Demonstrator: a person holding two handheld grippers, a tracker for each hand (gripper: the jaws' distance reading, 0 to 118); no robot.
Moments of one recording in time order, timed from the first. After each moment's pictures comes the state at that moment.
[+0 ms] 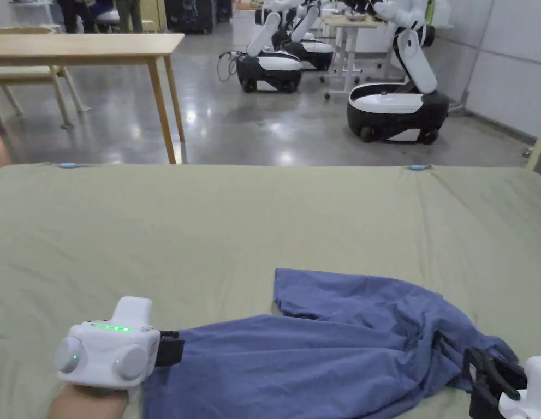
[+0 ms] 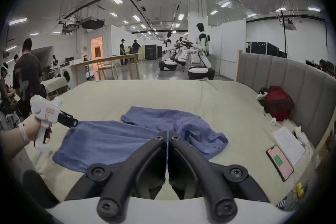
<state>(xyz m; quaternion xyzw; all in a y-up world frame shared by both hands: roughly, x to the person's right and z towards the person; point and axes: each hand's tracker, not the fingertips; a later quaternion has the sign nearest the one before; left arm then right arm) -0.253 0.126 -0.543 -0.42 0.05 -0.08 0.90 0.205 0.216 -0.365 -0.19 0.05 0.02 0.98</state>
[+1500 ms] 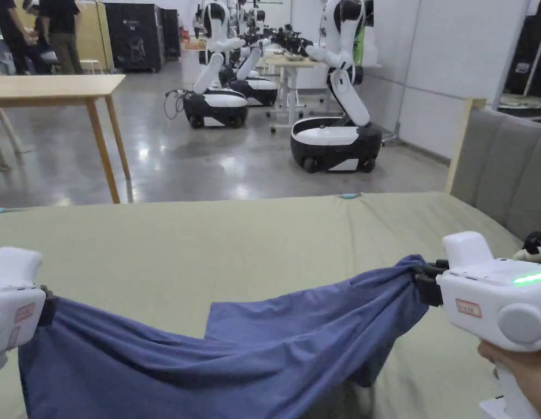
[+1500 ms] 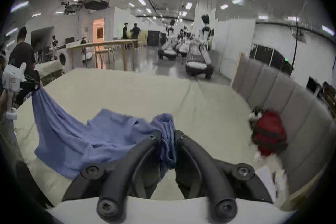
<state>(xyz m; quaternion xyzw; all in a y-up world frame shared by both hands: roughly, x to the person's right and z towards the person) -0.237 0.318 -0.500 -0.30 0.01 -0.13 0.94 0.310 0.321 -0.484 -0.22 0.06 0.10 0.97</state>
